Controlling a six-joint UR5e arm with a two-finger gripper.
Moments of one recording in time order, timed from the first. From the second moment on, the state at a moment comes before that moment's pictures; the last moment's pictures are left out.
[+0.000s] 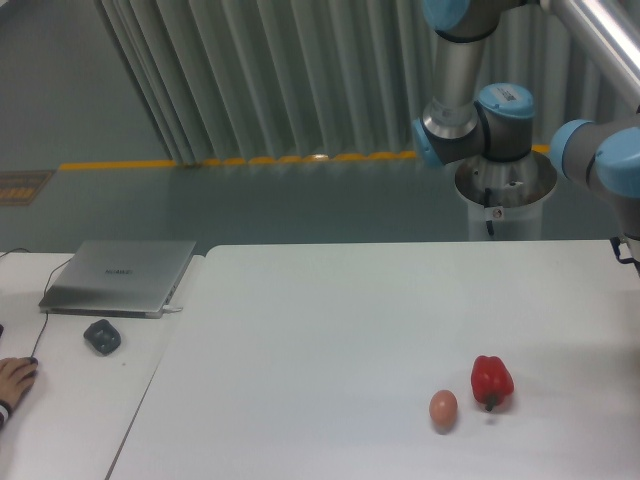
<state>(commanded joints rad) 2.52 -1.94 -1.46 -1.04 1.85 1.98</state>
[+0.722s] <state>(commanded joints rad) 2.51 -1.94 -1.46 -1.04 1.85 1.97</state>
